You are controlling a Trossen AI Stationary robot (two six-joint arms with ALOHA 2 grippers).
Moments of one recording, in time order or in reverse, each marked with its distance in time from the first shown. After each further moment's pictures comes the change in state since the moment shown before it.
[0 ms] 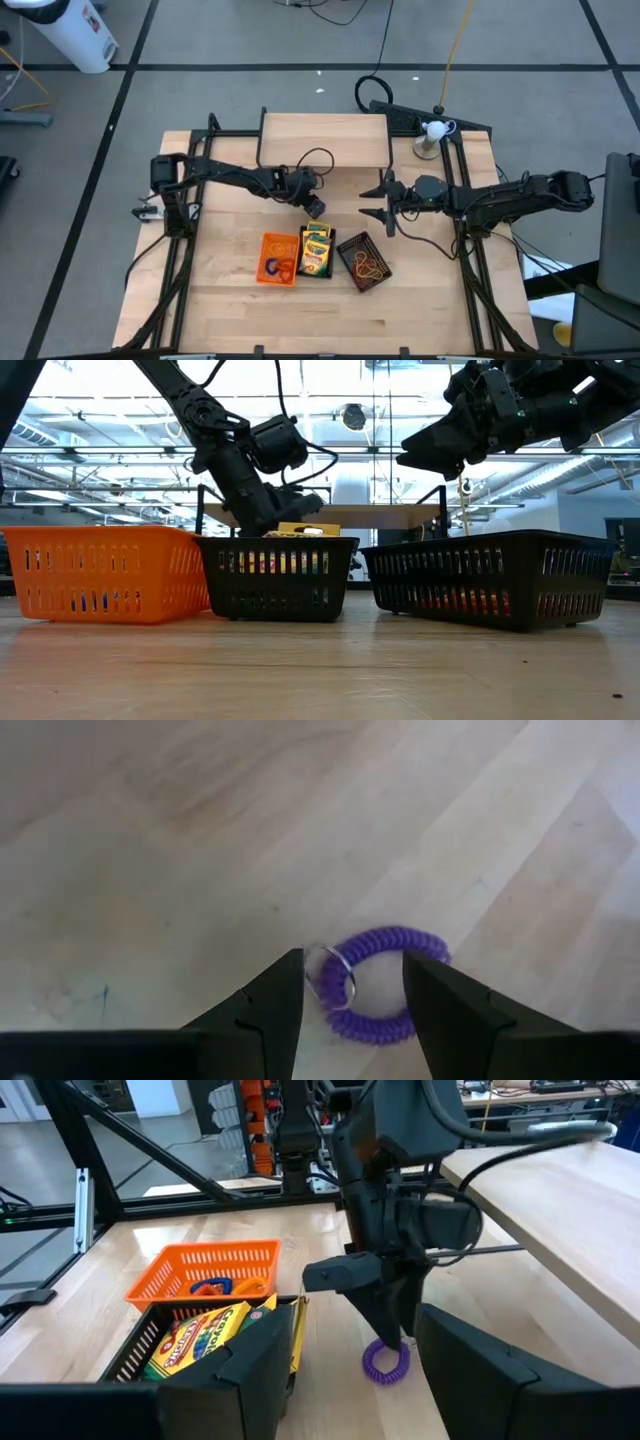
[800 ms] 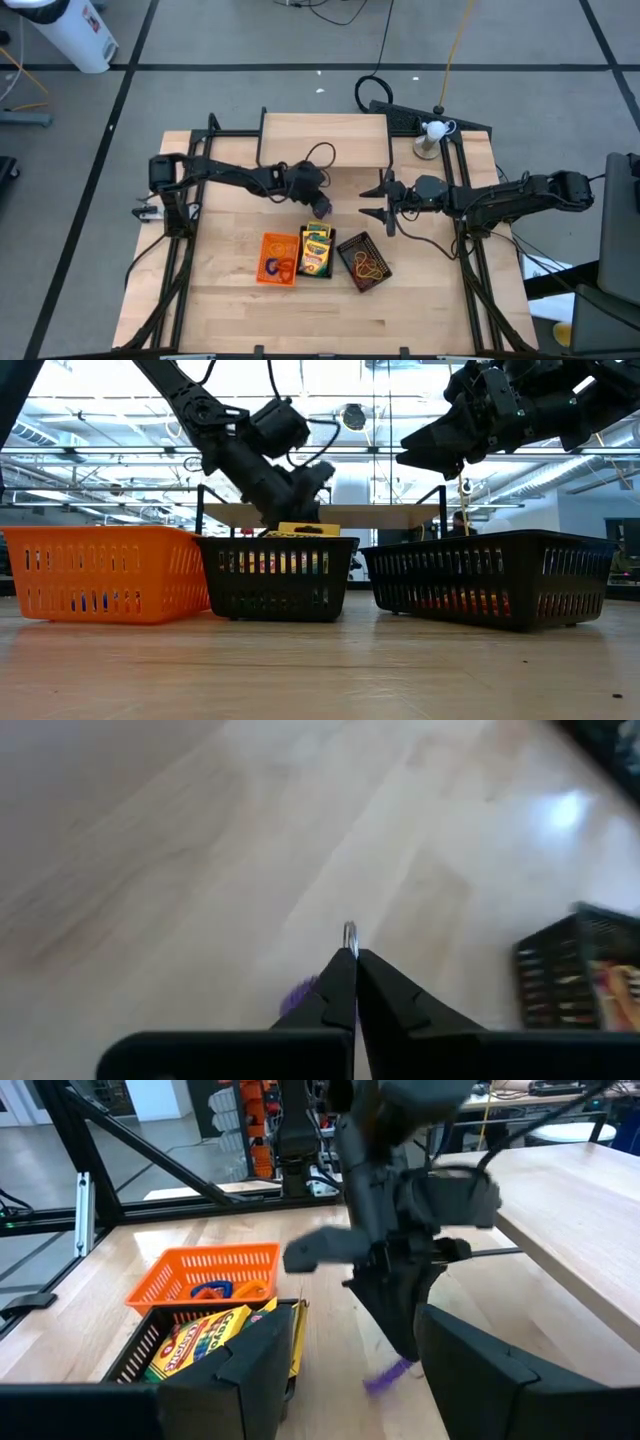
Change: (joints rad) left arm 0.003 -0.010 0.000 0.220 0.121 0.110; right arm 0.000 0.000 0.000 0.006 0.000 0.003
